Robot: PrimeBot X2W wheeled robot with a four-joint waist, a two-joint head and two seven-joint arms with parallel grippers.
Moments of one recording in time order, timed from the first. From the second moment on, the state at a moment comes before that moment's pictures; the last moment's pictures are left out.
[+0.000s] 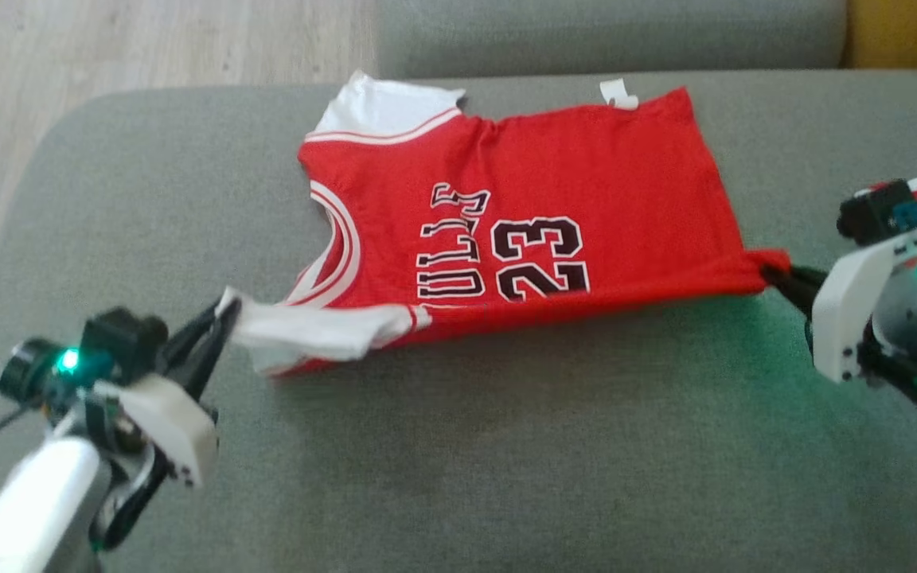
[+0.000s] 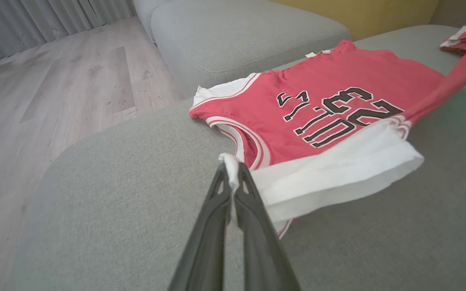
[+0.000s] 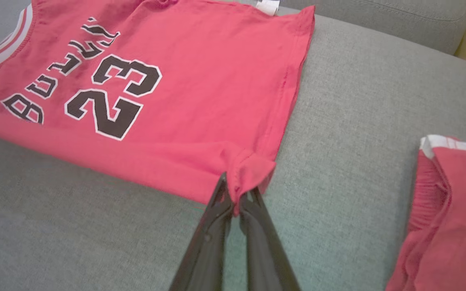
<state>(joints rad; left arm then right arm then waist) -0.29 0.59 -0.54 0.13 -0.52 -0.05 0.17 -0.67 -0.69 0.92 0.54 0.93 0.13 0.34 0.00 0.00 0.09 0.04</state>
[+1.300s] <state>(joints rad) -0.52 0.29 -0.34 0.31 -0.39 0.10 -0.26 -0.74 -0.29 0.31 0.72 0.62 0.13 -0.25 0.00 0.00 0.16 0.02</state>
